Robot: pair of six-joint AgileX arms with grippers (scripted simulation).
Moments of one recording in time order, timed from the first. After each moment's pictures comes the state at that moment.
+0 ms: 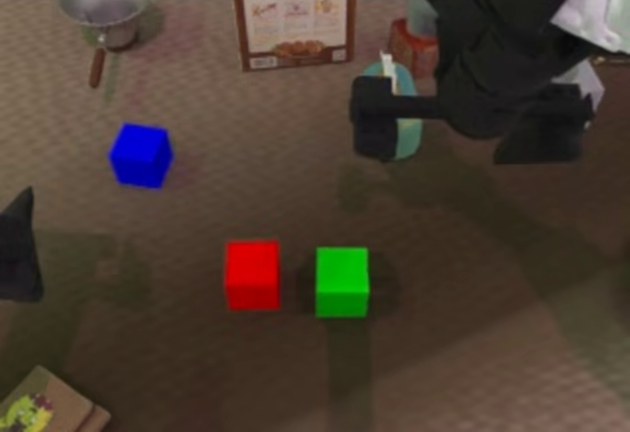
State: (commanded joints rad) left arm -0.08 0.44 0.46 -0.38 0.05 0.04; right arm 0.64 1.81 1.62 -1.09 0.10 0.61
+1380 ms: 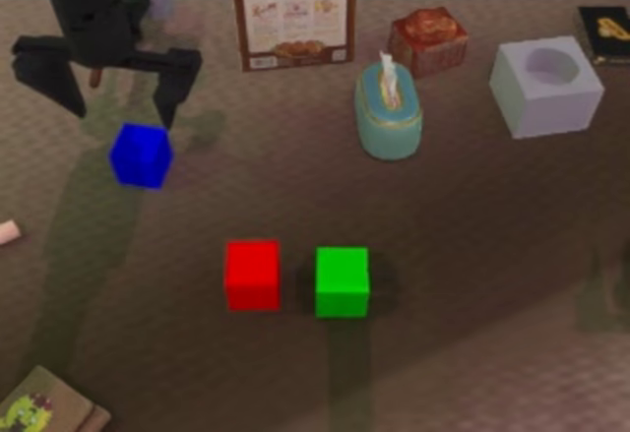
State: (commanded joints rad) left arm -0.18 2.36 2.16 -1.36 0.01 0.03; right arm 0.02 0.03 0.03 -0.03 0.01 0.01
